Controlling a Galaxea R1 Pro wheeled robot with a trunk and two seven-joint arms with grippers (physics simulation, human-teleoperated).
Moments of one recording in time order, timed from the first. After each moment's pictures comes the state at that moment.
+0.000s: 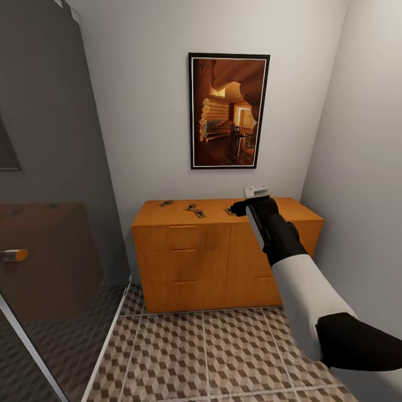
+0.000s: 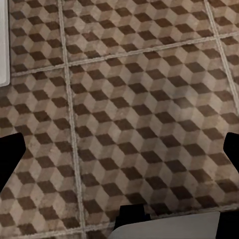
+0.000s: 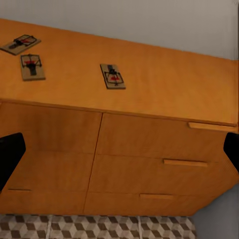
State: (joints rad) left arm -0.07 0.03 -0.13 -0.12 0.00 -0.51 0.06; right arm -1.12 0.14 0.10 -0.95 0.15 0.84 -0.09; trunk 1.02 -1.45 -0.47
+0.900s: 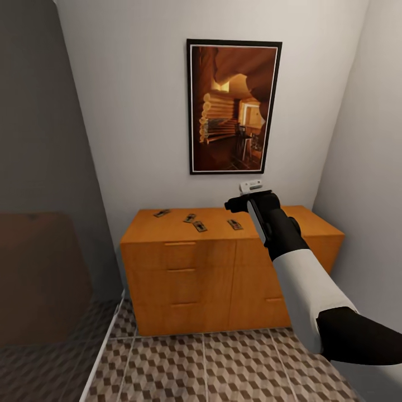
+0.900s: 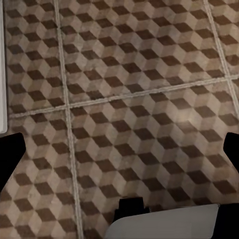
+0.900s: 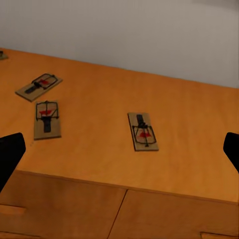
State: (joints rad) left arm -0.07 0.03 -0.13 -0.10 0.00 -0.51 0.06; right arm -1.15 0.13 0.10 -0.94 0.15 0.84 0.06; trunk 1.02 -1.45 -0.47
